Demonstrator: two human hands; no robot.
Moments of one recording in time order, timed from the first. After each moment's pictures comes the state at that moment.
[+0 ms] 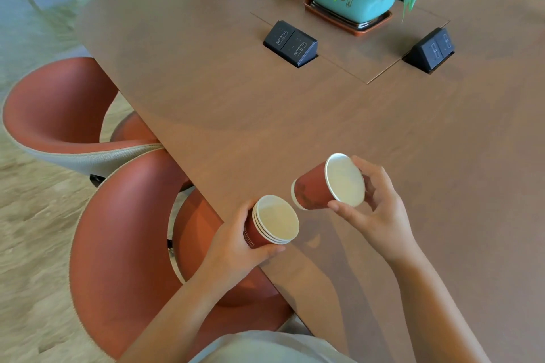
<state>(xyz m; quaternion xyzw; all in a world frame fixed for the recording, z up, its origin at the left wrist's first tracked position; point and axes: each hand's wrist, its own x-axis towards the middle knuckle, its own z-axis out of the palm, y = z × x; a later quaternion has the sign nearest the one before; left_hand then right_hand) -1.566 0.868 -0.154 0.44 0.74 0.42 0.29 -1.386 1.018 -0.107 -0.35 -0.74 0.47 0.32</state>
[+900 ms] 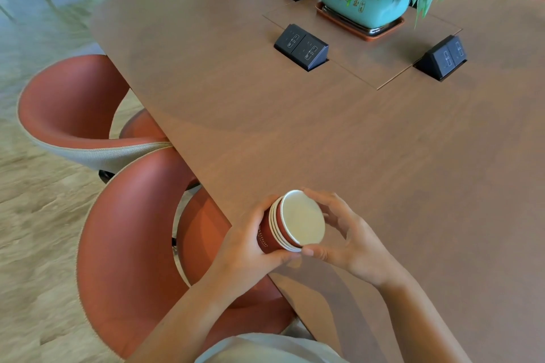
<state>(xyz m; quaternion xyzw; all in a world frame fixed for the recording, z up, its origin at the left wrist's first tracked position) -1.556 0.871 -0.142 0.49 0.71 0.44 0.23 -1.404 0.992 -0.107 -0.23 -0.79 0.55 0.13</state>
